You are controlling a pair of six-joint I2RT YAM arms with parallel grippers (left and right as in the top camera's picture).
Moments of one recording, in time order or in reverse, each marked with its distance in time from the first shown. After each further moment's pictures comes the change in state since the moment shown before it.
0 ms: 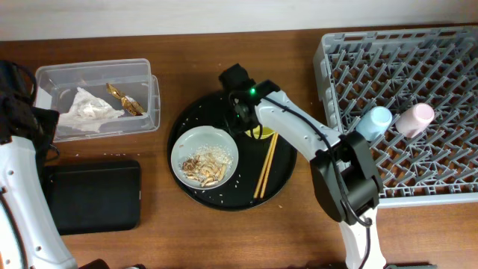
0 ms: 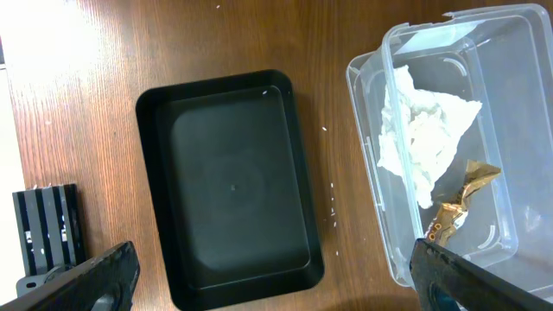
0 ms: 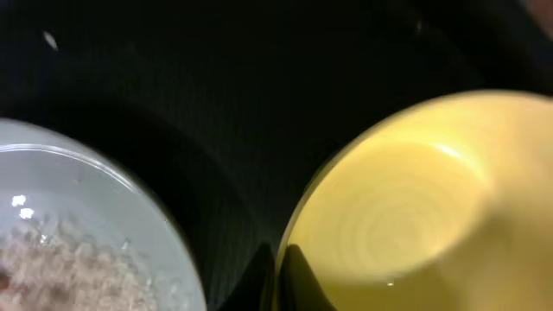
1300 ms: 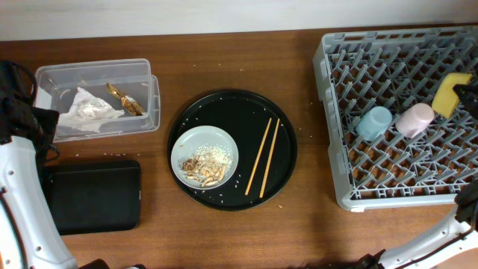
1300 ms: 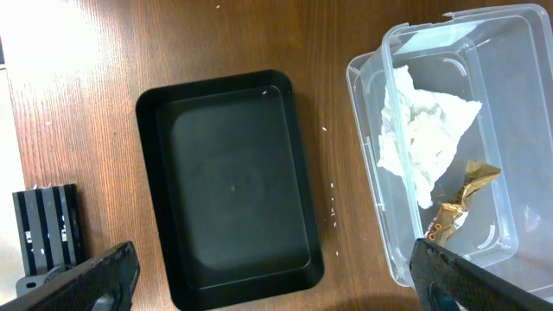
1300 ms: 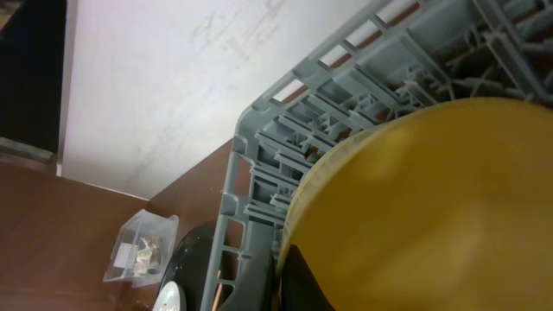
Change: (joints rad) left arm 0.000 0.000 0.000 0.000 0.000 0.000; right arm -1.460 -0.006 0.069 -0.106 -1.263 -0.566
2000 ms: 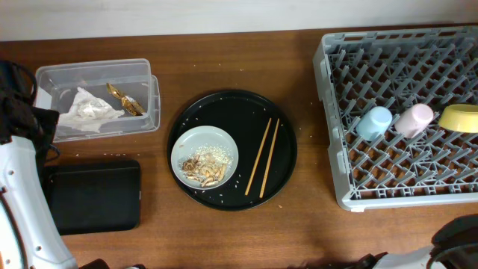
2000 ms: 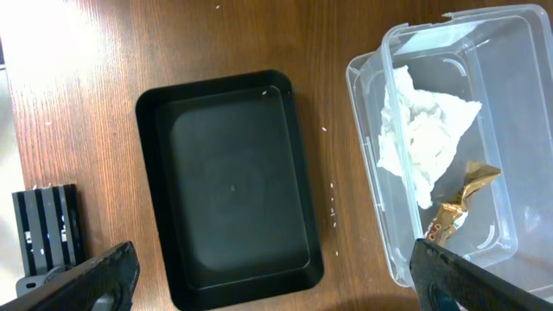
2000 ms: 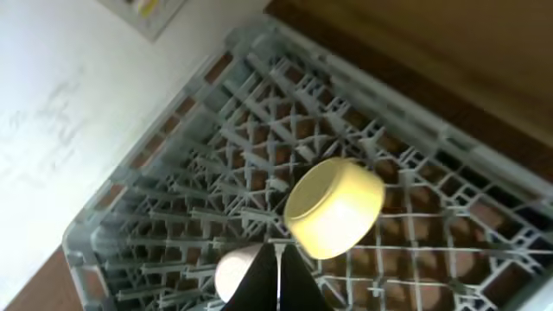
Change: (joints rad) left arm 0.000 0.000 0.000 0.000 0.000 0.000; right arm -0.039 -0.433 0.022 0.011 0.823 0.447
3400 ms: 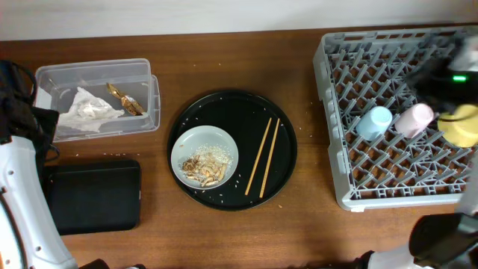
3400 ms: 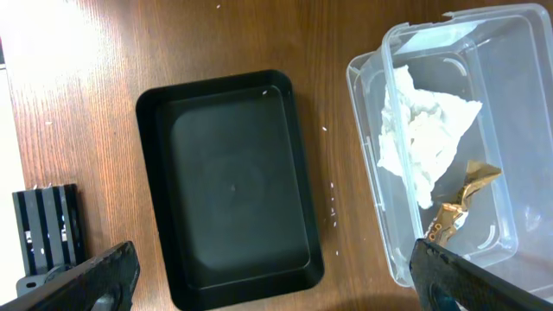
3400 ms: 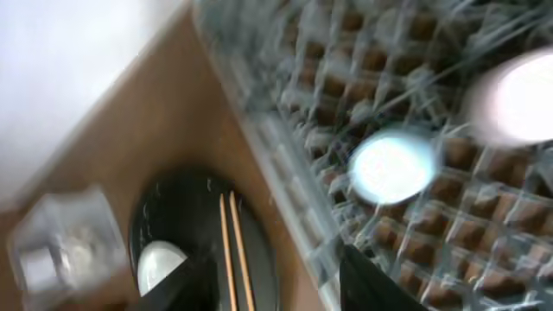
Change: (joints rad) left arm 0.000 0.000 0.000 0.001 0.000 0.000; right arm 0.520 -0.051 -0.024 -0.326 -0.030 0.132
